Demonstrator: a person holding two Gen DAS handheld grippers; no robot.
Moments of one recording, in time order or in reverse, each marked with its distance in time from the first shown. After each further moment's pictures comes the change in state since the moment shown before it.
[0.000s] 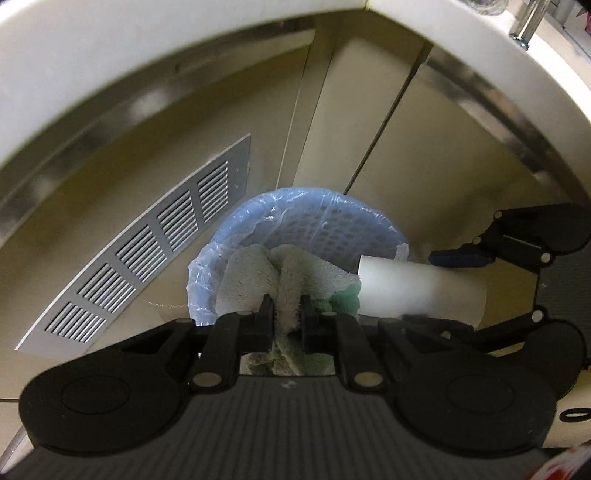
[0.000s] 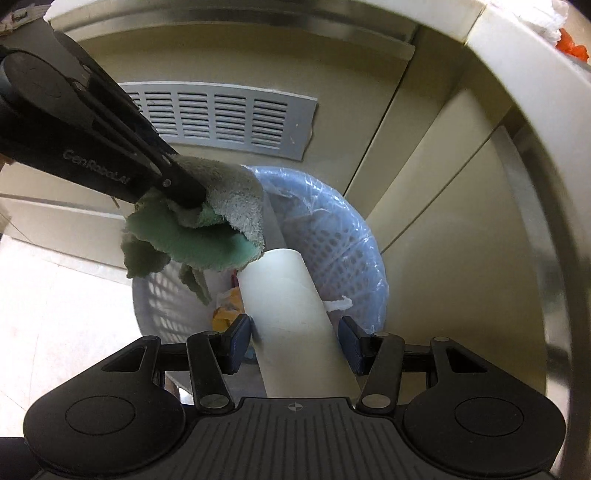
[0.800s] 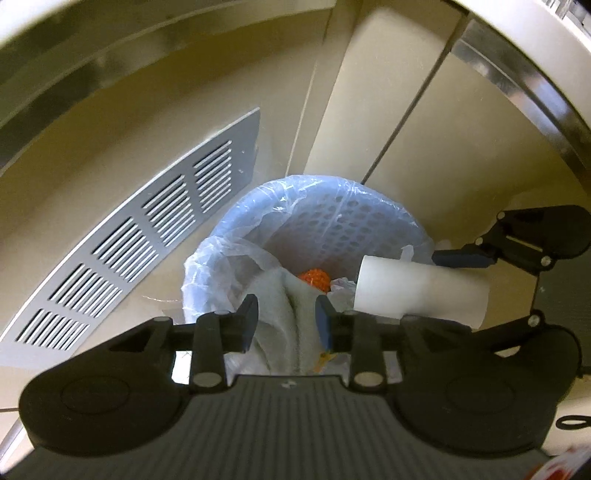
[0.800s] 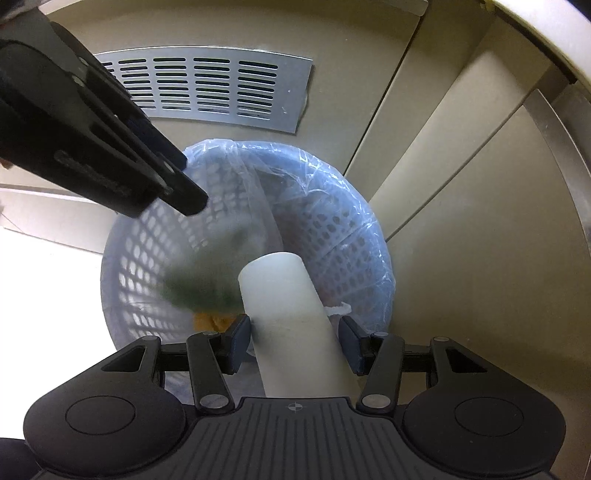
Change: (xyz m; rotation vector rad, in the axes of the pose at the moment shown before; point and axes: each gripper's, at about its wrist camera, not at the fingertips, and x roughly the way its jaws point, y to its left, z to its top) left arm 0.025 0.003 0.006 -0.026 0.033 0.022; right arm 0.034 -0.004 0.002 -0.001 0.045 -0.006
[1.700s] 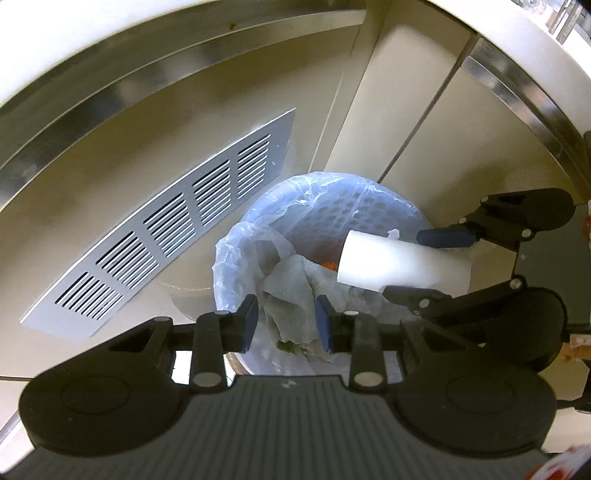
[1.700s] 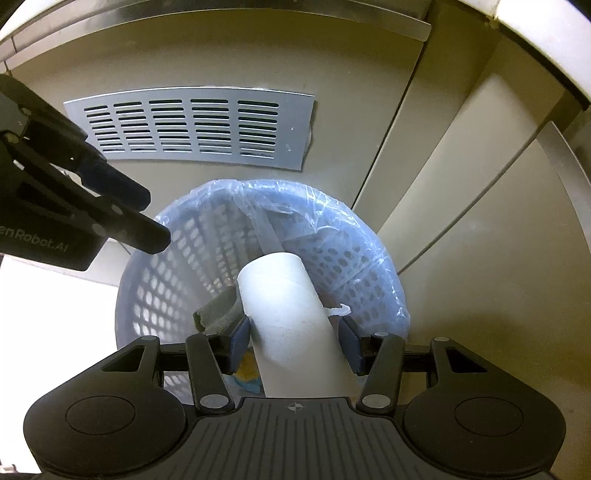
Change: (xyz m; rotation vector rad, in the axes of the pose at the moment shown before) left arm -0.019 0.011 -0.011 -0.044 -0.013 0.029; right arm 0.000 0.005 0.015 0.060 -0.062 0.039
